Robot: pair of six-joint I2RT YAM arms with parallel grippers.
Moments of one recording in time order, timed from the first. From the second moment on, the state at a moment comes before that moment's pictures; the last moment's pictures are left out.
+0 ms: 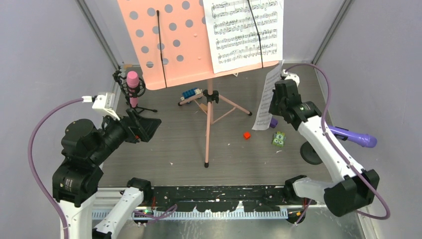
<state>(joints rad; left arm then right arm) -0.23 0.66 1.41 -0.96 0.26 -0.43 0.34 1.15 1.11 -0.68 0.32 0.40</state>
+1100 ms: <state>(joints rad) -0.23 0.66 1.47 -1.08 0.23 -0.38 0.08 1.61 1.40 -0.79 0.23 0.42</state>
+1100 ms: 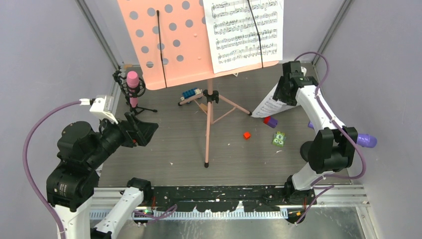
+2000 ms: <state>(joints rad) -0.23 0.66 1.82 -1.11 0.15 -0.36 0.08 0.89 1.46 -0.82 0.40 0.44</state>
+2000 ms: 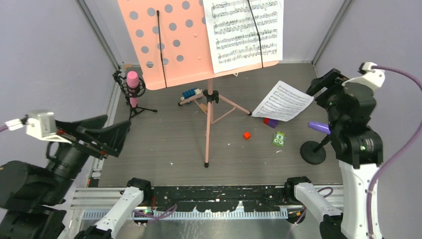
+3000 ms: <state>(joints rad) -0.18 1.22 2.34 -0.95 0.49 -0.55 0.08 1.00 1.82 -0.63 -0.49 0.64</state>
